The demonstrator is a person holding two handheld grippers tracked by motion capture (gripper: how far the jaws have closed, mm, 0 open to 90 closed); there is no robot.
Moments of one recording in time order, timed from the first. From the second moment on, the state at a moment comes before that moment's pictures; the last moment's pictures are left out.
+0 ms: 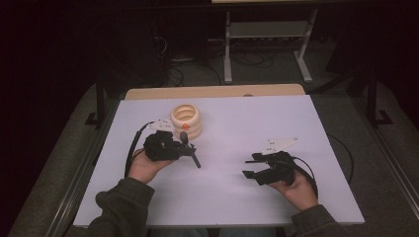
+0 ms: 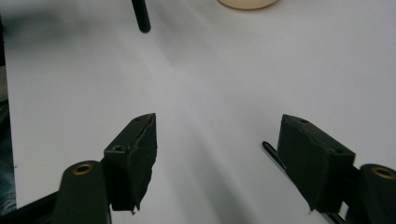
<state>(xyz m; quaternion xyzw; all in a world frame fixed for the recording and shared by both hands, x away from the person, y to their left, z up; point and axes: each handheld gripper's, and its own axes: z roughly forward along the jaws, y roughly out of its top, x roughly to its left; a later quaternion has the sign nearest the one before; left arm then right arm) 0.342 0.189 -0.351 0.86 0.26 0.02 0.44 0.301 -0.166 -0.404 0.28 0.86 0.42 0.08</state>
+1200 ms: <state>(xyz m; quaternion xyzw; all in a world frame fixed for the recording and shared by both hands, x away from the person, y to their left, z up) 0.438 0.206 -0.267 0.84 0.34 0.06 0.43 0.300 -0.184 -0.401 0.30 0.85 0.43 0.09</state>
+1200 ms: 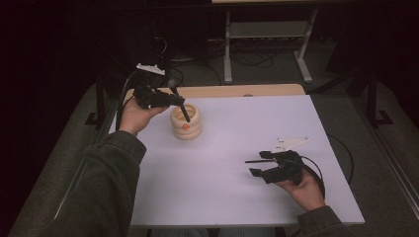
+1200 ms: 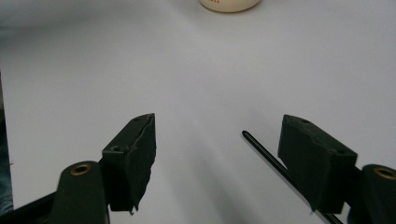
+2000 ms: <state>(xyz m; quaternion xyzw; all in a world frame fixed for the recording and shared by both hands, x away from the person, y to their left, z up) 0.465 0.205 -0.272 0.83 0.38 0.08 0.40 0.299 -0.185 -0.393 0.29 0.85 0.44 0.09</state>
